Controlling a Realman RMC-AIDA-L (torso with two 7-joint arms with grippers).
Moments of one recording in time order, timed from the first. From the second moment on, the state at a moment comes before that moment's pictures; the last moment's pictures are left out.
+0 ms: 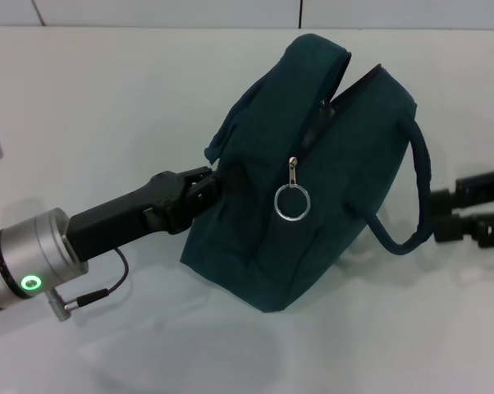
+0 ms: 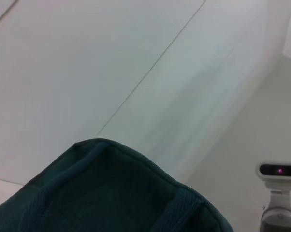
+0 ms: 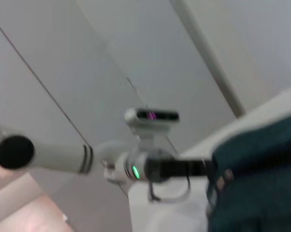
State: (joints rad) left arm -0.37 -2.09 0.95 0.35 1.42 1.70 -1.42; right arm 0.51 1.91 -1.00 -0.91 -1.71 -1.93 1.88
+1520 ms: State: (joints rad) left arm -0.38 -2.09 0.95 0.33 1.41 1.70 -1.41; right arm 0.61 2.01 -1.05 -0.79 -1.85 -1.78 1.78
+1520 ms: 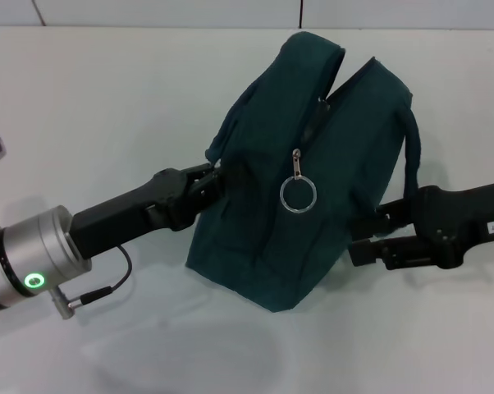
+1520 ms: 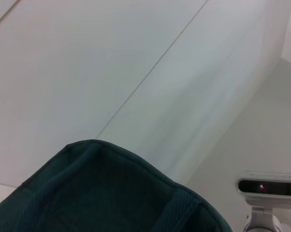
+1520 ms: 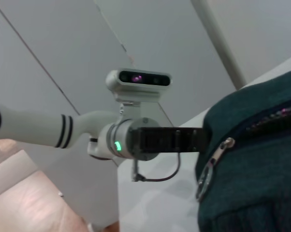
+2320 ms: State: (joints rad) left arm -0.38 -2.09 0.95 0.31 1.41 1.70 -1.41; right arm 0.58 1.99 -1.04 -0.89 -1.75 -1.95 1.71
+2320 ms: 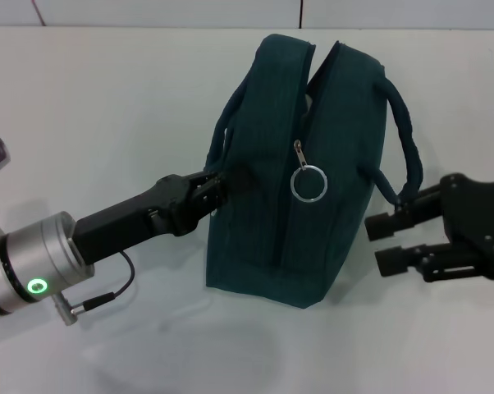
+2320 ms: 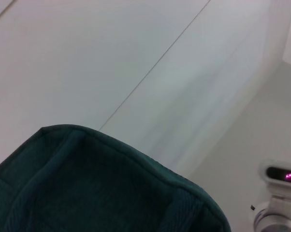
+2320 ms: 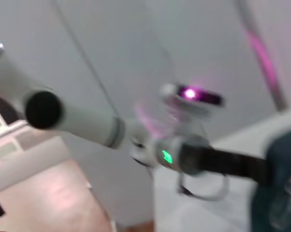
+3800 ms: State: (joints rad) left arm -0.40 -2.09 0.95 0.31 1.41 1.70 -1.41; right arm 0.64 2.02 -1.15 -0.76 -1.67 -1.65 1.67
